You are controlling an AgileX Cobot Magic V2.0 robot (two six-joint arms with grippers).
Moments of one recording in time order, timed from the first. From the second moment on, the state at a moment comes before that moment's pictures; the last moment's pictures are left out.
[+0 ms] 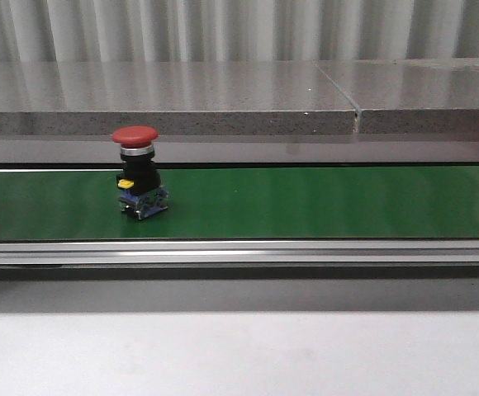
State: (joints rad) left arm 0.10 1.44 -0.99 -0.22 0.58 0.12; right arm -0.03 0.31 -0.54 0.14 0.72 -0.18
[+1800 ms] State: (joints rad) left arm -0.19 0.47 -0.55 -0.19 0.72 0.15; right arm 0.11 0.50 -0.68 0.13 0.74 -0.17
